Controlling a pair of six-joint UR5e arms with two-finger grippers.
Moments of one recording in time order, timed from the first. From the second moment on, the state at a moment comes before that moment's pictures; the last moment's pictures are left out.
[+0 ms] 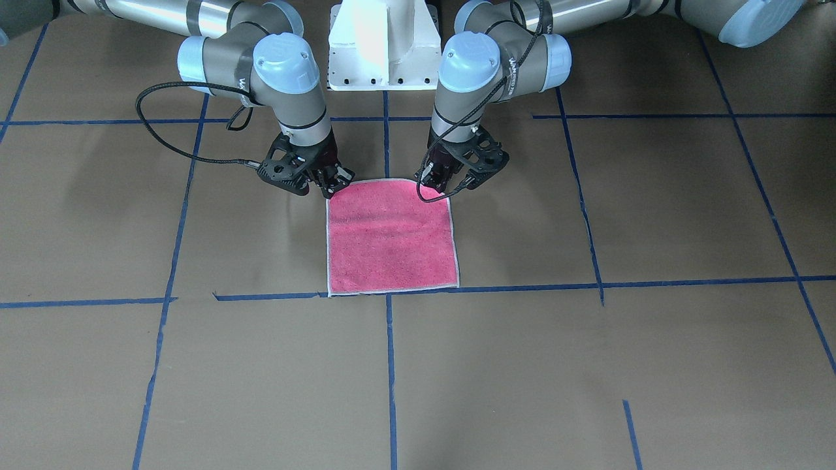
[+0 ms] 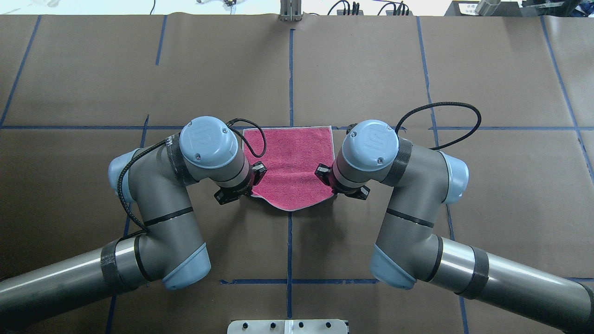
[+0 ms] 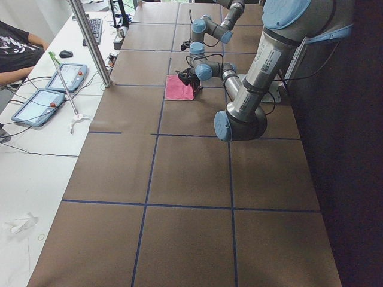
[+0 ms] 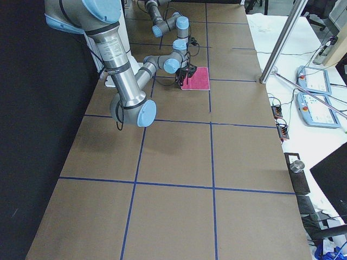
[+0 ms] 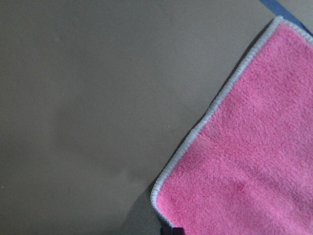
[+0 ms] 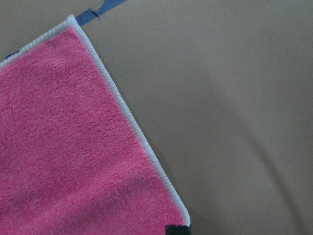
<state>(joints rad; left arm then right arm) -0.49 -2.22 -1.65 -1.67 -1.87 -1.91 0.49 -1.00 1.69 -1.47 1.85 1.73</state>
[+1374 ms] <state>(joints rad) -0.55 -2.27 -1.54 -1.74 -1.87 -1.91 0.58 -0.92 1.62 -1.51 1.89 1.72</state>
